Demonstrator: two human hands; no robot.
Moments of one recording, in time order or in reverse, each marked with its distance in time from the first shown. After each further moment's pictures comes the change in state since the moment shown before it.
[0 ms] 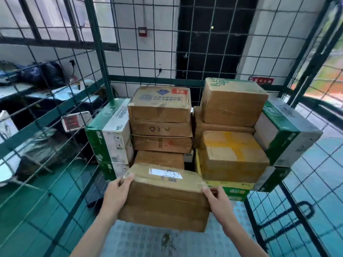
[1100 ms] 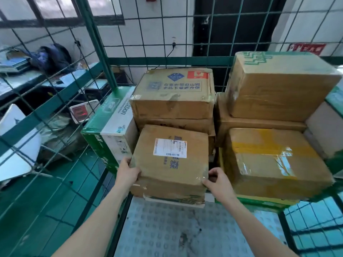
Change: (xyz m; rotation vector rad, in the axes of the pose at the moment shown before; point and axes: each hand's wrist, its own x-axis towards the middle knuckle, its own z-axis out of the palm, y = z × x) left_hand 0.213 -0.013 0.033 0.200 0.049 -0.179; right_hand 0.189 -0.030 0.073 -0.162 -0.154 -0.075
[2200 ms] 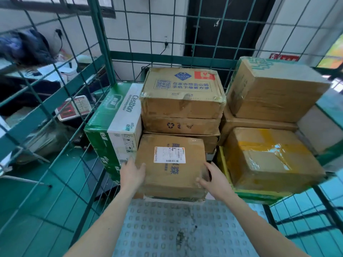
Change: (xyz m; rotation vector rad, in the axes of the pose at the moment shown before) left_hand 0.018 -0.015 -0.029 0.272 -0.017 0.156; right_hand -0.022 -0.047 0.053 -0.433 0.005 -0.100
